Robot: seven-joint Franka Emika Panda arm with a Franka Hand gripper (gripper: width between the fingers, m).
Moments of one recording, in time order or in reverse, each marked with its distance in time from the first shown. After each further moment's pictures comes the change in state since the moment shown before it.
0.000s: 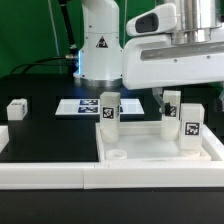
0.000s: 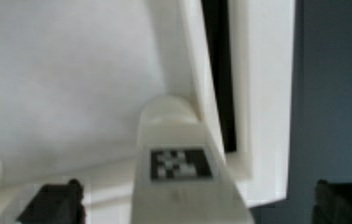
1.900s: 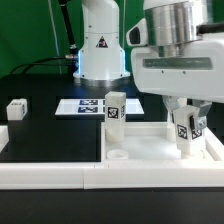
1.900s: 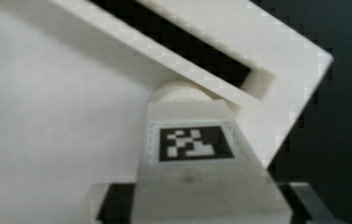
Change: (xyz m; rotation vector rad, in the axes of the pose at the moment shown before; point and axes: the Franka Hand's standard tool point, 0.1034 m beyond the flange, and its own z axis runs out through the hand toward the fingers) arm 0.015 0.014 0.014 0.049 -0.024 0.990
